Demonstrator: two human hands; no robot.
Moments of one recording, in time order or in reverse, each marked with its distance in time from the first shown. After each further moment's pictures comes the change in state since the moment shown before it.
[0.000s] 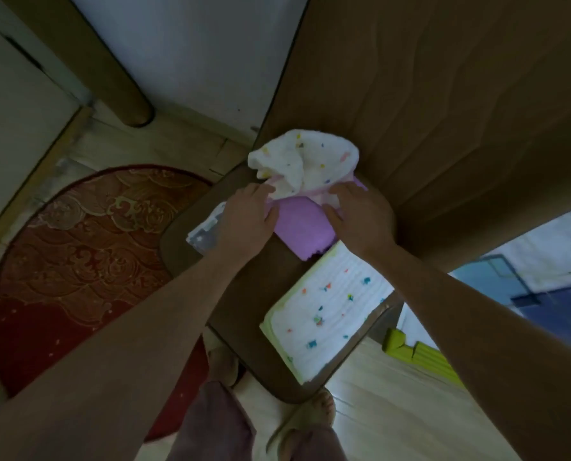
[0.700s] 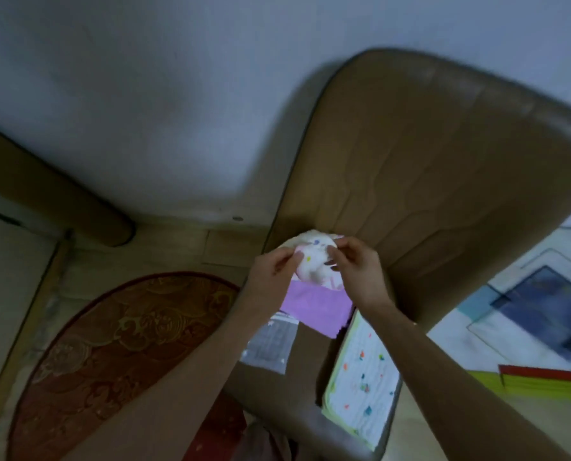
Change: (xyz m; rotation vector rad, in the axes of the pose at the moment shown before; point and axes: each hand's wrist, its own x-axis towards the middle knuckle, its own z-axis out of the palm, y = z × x) left_hand 0.088 0.029 -0.129 -0.751 -0.325 -0.030; right_hand 0.083 -0.094 -0.068 1.002 0.237 0.794
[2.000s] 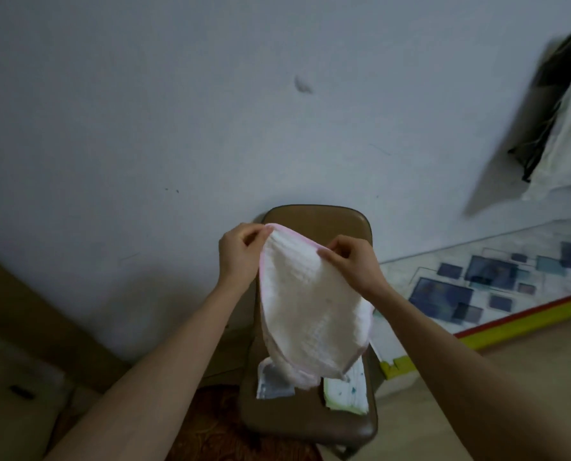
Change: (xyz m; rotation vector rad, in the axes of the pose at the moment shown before) left_hand -0.187 0.314 -0.109 0.190 0.154 0.613; right_hand -0.273 -0.276 -0.087 -0.276 0.375 -0.411
